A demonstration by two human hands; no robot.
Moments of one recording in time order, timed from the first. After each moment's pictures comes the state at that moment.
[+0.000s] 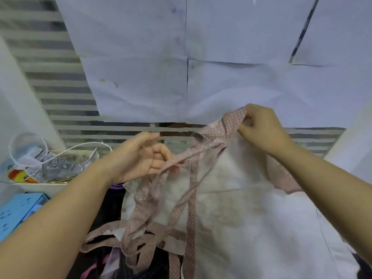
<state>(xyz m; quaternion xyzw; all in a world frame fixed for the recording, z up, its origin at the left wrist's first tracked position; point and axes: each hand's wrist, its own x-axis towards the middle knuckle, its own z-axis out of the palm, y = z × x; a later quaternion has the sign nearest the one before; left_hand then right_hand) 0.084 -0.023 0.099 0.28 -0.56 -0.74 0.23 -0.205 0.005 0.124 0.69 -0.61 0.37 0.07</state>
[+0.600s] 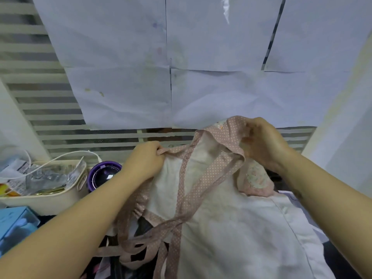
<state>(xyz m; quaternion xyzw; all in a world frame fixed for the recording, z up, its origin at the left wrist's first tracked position) 0.033 -0.032 0.077 0.53 -0.80 -0.16 0.22 -0.219 0.056 0.126 0.38 -0.53 0.59 -0.48</state>
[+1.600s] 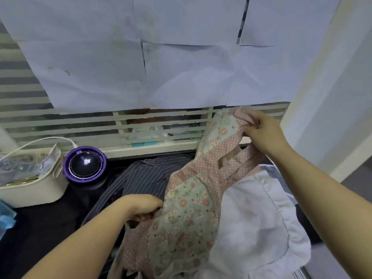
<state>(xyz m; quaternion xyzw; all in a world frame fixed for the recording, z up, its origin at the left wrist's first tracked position) 0.023 0.016 -0.054 0.53 -0.65 -0.51 -0.20 -0.270 0.101 0.082 0.48 -0.76 0.43 -0.08</state>
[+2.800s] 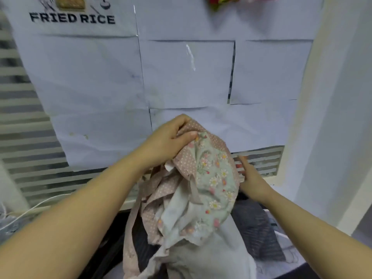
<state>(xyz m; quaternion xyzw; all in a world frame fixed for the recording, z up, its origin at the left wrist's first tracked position) -0.032 -0.001 0.204 0.19 -0.88 -0.26 0.34 -0.277 0.074 0.069 0.52 -0.73 0.40 -0.21</state>
